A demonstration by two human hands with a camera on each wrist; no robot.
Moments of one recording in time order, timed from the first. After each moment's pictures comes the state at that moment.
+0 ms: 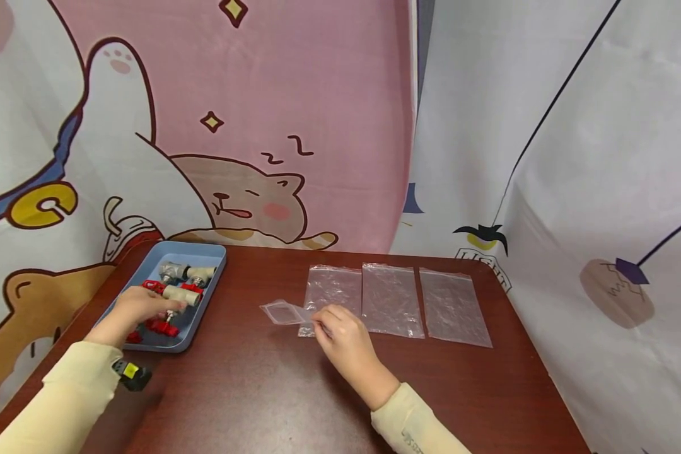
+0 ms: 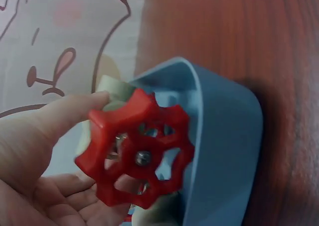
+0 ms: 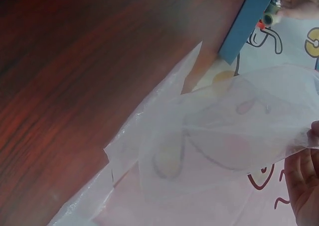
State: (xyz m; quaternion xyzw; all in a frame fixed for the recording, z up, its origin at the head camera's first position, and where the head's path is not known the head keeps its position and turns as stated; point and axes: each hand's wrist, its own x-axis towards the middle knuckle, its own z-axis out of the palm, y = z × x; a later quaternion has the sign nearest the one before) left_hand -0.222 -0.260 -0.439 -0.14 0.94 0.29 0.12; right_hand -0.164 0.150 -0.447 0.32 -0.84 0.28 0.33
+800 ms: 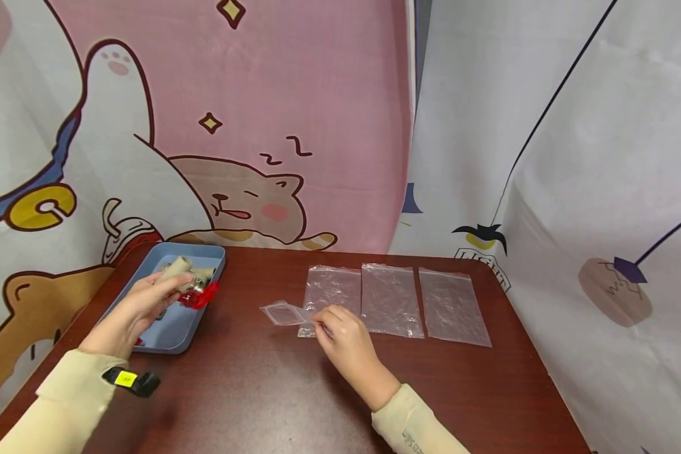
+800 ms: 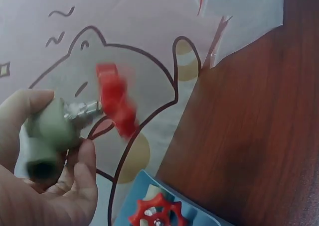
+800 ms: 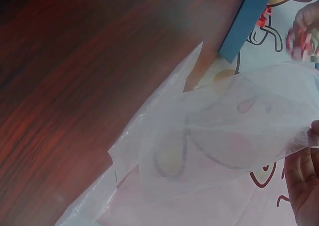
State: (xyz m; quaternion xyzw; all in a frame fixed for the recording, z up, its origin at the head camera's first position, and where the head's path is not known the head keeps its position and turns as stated) left_hand -0.216 -0.219 -0.406 -0.14 0.75 0.64 0.11; right_hand -0.162 0.152 -0.447 0.31 -0.85 0.28 0.33
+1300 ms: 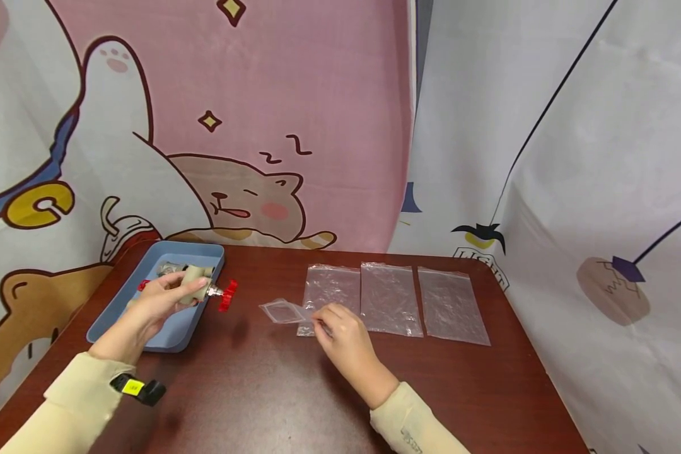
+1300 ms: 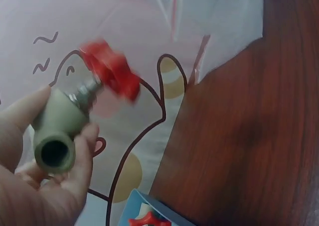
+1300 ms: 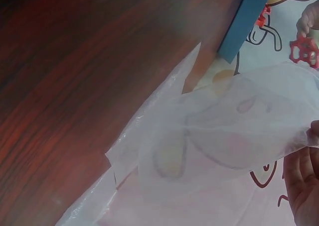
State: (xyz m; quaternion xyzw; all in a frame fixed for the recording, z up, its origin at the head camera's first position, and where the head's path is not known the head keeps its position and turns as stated) left_hand -0.208 -0.198 -0.409 -0.09 0.75 0.65 0.09; right_hand -0.164 0.150 -0.447 0.30 -0.85 0.29 0.32
